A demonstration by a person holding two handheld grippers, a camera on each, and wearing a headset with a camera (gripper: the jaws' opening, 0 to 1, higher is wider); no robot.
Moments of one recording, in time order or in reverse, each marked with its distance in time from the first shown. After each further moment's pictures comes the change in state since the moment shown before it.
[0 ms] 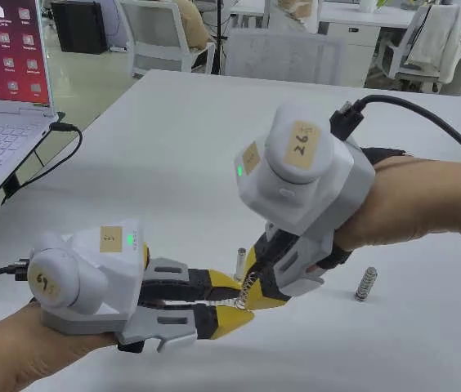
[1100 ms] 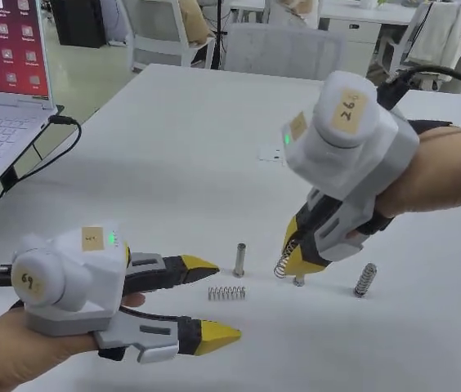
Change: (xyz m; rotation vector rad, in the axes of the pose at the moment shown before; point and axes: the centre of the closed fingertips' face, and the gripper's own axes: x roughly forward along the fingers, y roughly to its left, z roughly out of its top) left arm -0.013 0.011 -0.022 -0.090 0.016 0.079; right arm -0.030 -0.030 -0.043 0.081 0.060 -0.080
